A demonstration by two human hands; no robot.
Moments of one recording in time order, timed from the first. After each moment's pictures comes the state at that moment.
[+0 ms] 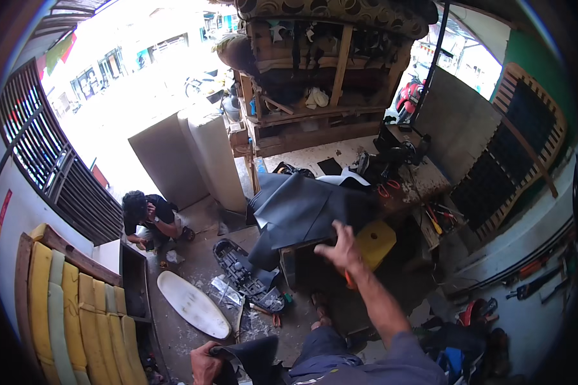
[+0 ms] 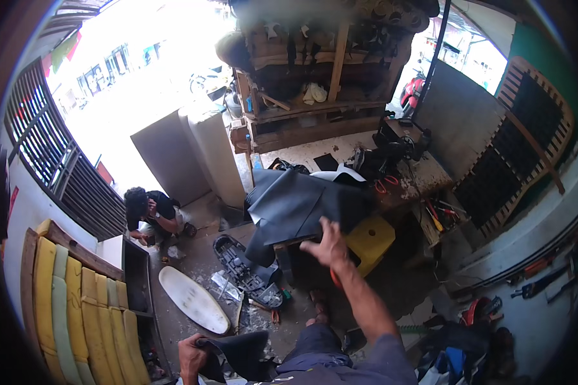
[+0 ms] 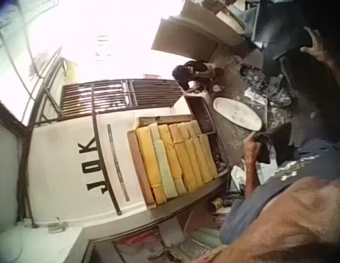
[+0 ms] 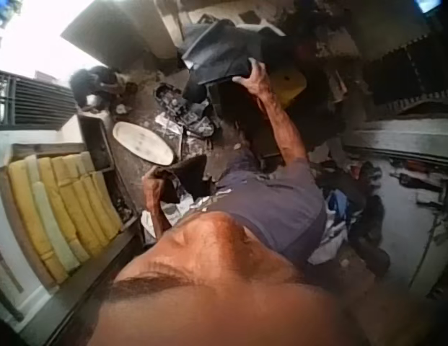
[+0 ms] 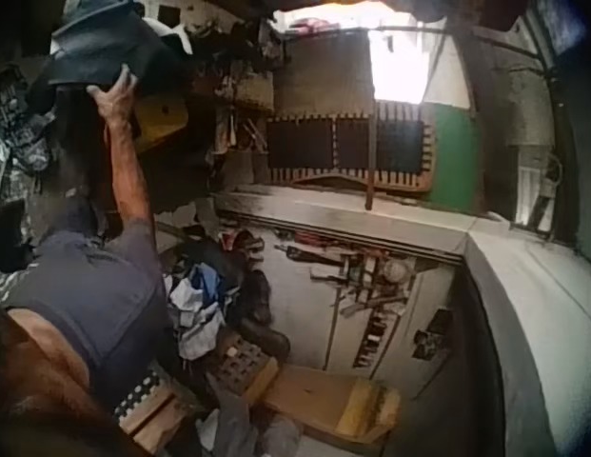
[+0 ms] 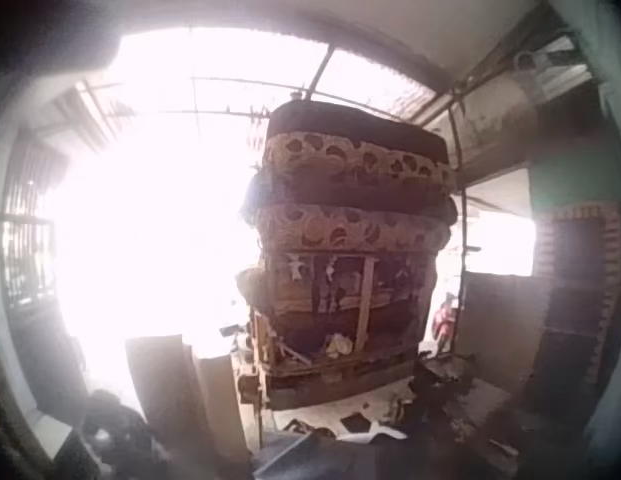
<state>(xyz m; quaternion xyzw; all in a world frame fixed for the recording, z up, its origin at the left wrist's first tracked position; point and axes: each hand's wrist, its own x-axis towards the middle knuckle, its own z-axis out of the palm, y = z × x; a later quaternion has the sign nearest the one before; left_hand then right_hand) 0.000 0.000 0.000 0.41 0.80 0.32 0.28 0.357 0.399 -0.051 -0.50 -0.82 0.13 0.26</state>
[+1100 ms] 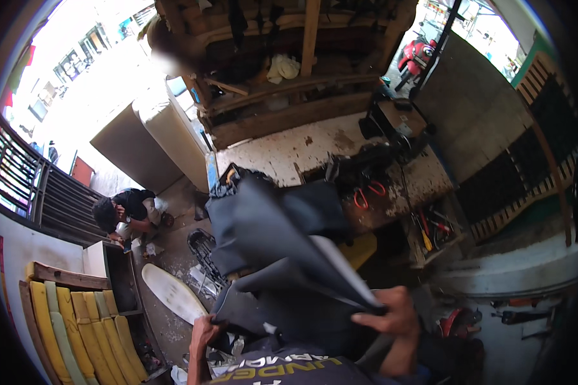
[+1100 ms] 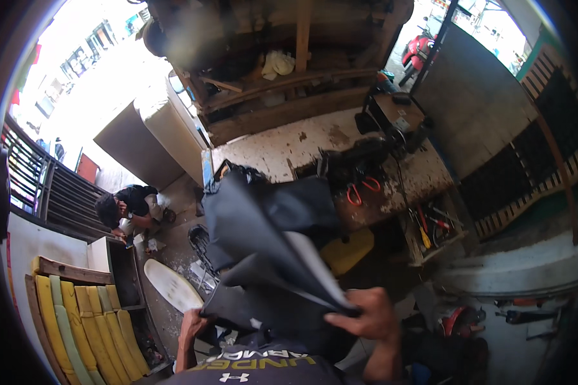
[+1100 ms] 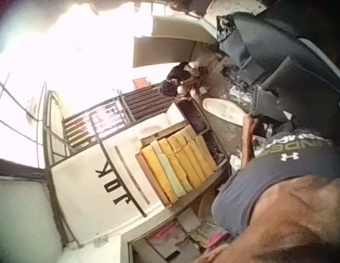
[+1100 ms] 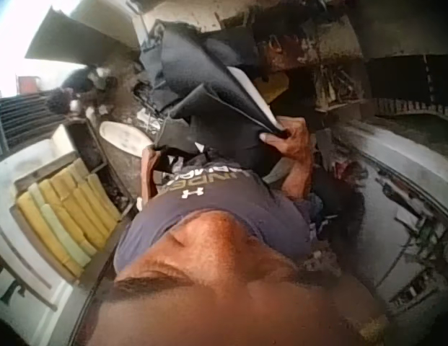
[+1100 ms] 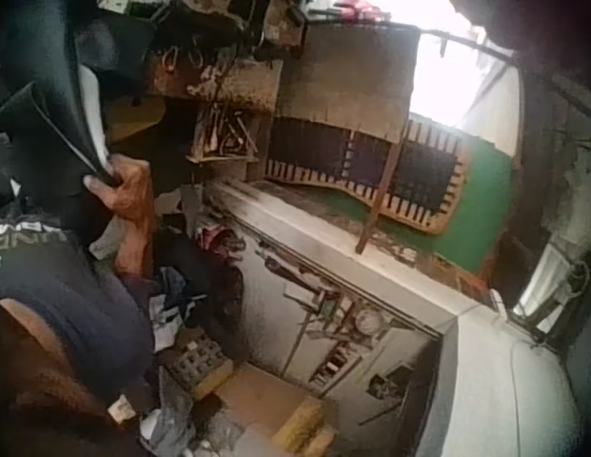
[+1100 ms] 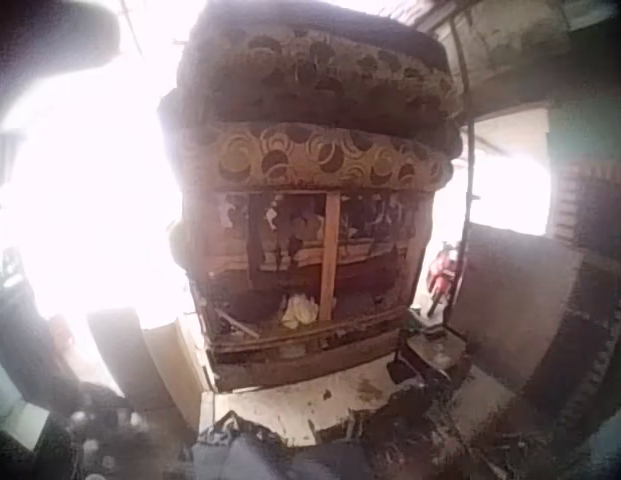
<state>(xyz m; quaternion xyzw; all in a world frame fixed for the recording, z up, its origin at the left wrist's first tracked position) 0.109 0.288 -0.053 0.43 0.81 0.05 0.40 0.579 0.454 0.144 -0.46 -0.75 0.41 0.23</state>
